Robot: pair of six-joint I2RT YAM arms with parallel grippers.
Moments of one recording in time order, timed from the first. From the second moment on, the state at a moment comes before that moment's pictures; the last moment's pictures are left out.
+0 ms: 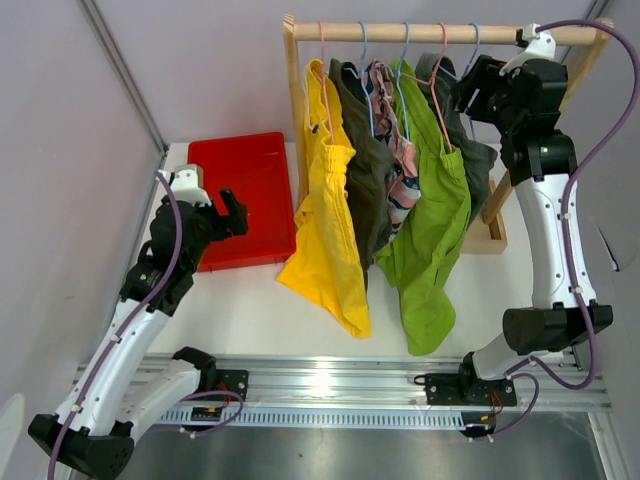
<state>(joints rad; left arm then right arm) -0.34 0.82 0.95 -0.41 -0.23 -0.29 0.10 1.56 2.00 -0.54 -0.04 0.26</state>
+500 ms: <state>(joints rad) -0.34 0.82 0.95 -0.40 -0.21 -0.28 0.12 1.59 1.99 -0.54 -0.04 0.27</state>
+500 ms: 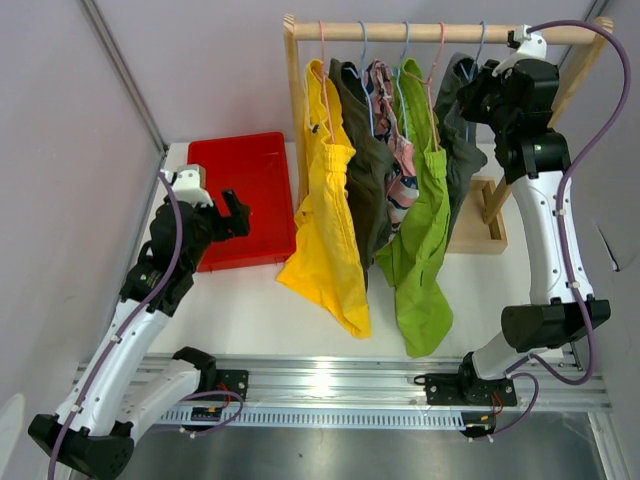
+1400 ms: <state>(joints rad) -0.82 1.25 1.79 -0.54 -0.12 -0.15 0.08 1.09 1.77 -0.69 0.16 0.15</state>
